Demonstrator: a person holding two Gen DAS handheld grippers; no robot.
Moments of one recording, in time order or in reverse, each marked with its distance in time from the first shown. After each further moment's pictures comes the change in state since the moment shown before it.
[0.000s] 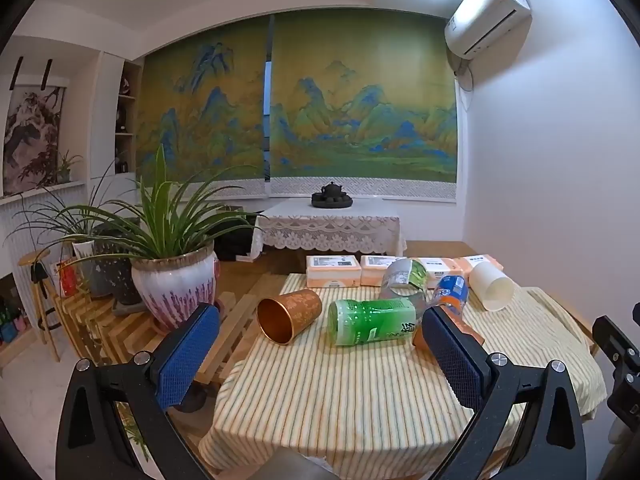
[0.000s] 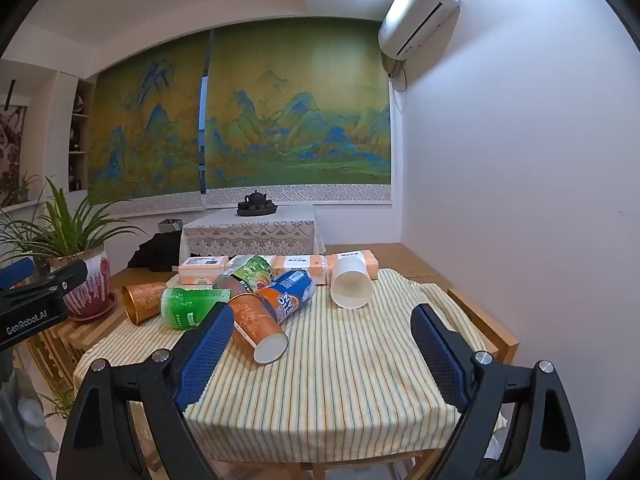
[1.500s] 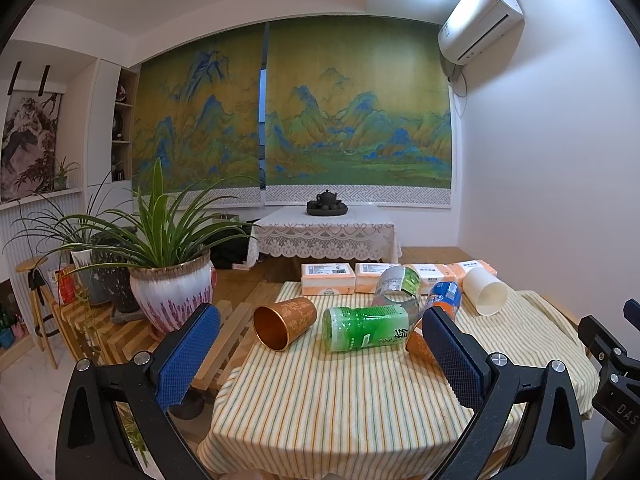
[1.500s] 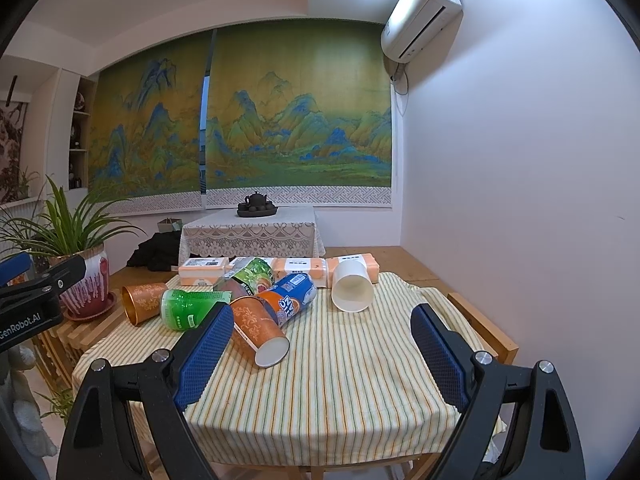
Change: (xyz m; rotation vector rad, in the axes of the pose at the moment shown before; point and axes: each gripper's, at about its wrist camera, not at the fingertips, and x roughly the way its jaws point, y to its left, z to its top) left arm -0.011 -0.005 0.002 0.005 -0.032 -0.020; right arm 0.001 0.002 0.006 -0.011 -0.006 0.002
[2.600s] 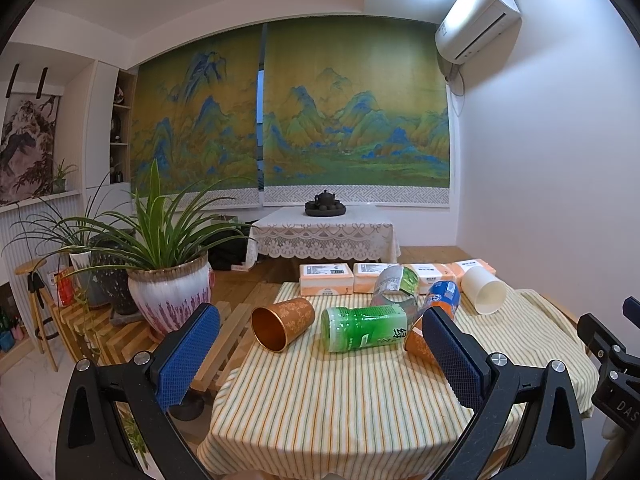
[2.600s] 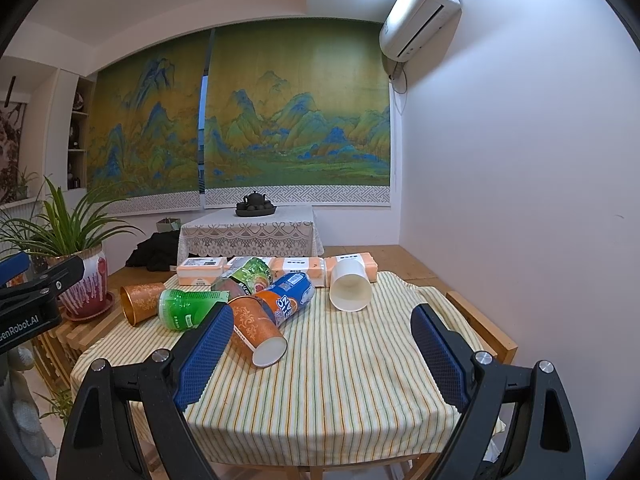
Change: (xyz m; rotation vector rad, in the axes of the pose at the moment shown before) left arm -0.001 -0.003 0.000 0.009 -0.003 -0.004; right arm 0.002 -0.003 -0.002 -0.003 0.000 -0.004
